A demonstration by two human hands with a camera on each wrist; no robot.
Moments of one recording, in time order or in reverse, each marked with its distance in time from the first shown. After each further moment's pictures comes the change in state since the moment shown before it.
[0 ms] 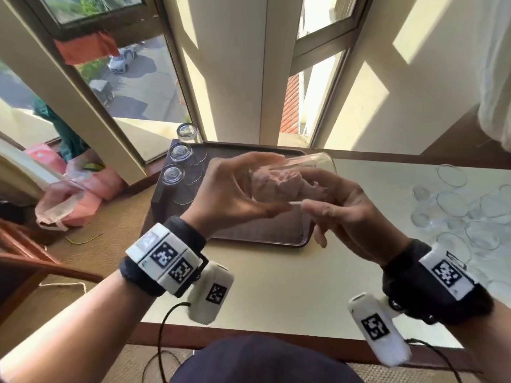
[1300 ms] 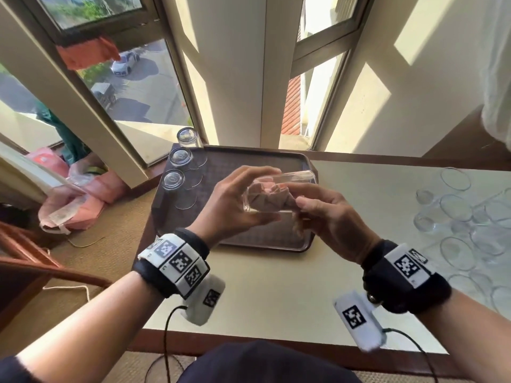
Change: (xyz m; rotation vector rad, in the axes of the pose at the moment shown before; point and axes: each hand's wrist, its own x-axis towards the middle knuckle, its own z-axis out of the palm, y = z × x) left_hand -0.010 -0.051 0.008 0.160 -0.029 -0.016; right_hand 0.018 0.034 -0.008 0.091 0.167 0.168
